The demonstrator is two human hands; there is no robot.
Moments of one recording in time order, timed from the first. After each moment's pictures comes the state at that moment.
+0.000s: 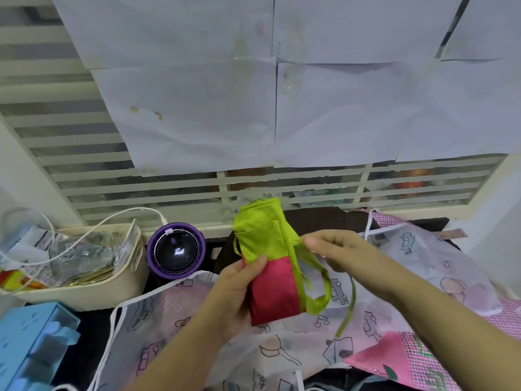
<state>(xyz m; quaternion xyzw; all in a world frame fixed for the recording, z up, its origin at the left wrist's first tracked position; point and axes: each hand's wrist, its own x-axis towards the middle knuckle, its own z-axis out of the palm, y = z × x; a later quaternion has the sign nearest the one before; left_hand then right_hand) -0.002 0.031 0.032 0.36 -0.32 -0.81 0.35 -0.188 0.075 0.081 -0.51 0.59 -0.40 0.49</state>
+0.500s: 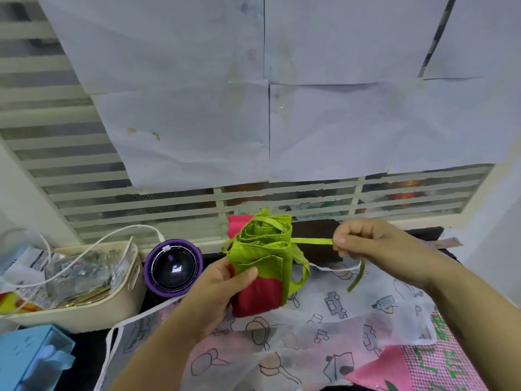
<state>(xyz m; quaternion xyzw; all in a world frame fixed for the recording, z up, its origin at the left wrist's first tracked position) 0.025 0.009 0.052 0.31 -0.48 -0.75 0.32 -0.231 0.083 0.119 -0.60 0.57 -0.37 0.43</state>
